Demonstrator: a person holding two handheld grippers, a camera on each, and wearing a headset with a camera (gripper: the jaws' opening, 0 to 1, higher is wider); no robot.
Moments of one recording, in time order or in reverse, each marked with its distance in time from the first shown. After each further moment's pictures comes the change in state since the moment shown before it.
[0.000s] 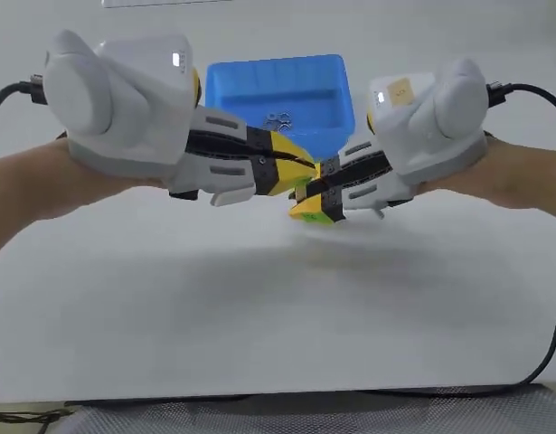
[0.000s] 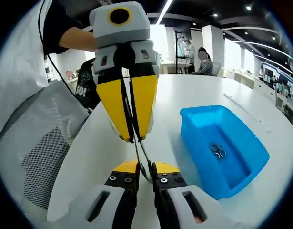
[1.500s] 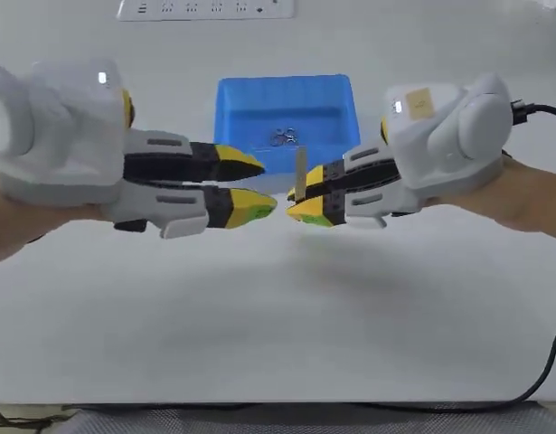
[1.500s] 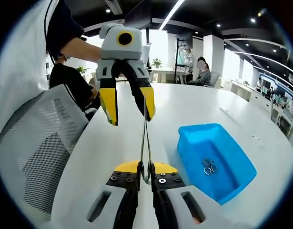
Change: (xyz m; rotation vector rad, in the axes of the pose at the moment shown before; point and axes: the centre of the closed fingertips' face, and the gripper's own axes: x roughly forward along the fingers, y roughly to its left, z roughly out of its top) left arm -0.068 -0.005 -0.028 -0.213 -0.013 0.179; right arm -0.011 0.003 0.033 -0.036 -0.034 -0.044
